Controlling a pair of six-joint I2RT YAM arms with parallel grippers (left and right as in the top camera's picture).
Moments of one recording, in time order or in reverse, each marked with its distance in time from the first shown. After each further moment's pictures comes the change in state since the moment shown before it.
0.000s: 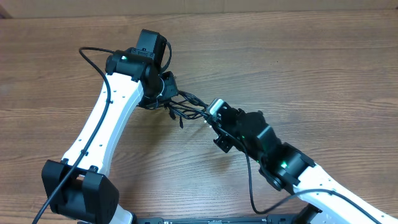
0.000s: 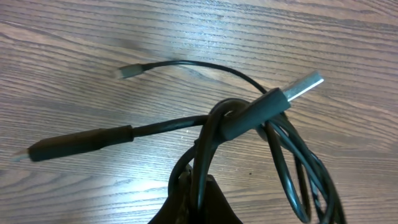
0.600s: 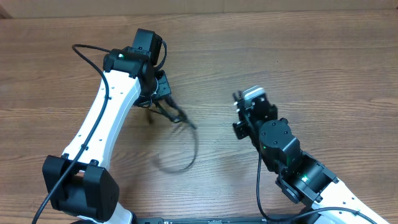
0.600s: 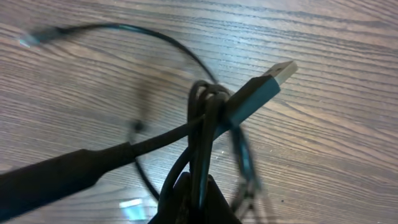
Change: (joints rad) left arm 0.024 0.025 0.000 -0.004 -0.117 0.000; right arm -0.006 -0.157 0.000 0.010 0.443 0.194
